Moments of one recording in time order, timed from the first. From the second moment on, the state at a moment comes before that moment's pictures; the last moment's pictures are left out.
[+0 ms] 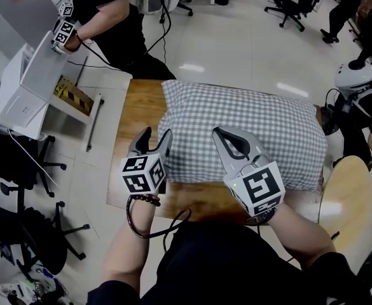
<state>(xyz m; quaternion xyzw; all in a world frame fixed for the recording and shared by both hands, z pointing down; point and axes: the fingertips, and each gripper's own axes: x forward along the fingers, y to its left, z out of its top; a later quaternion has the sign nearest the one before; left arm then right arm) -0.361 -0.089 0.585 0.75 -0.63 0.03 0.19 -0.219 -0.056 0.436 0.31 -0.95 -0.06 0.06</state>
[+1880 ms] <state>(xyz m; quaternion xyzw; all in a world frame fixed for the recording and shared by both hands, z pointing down) -0.423 -0.241 0.729 0.70 -0.47 -0.01 0.53 -0.275 -0.205 0.442 0.33 -0.94 -0.01 0.11</state>
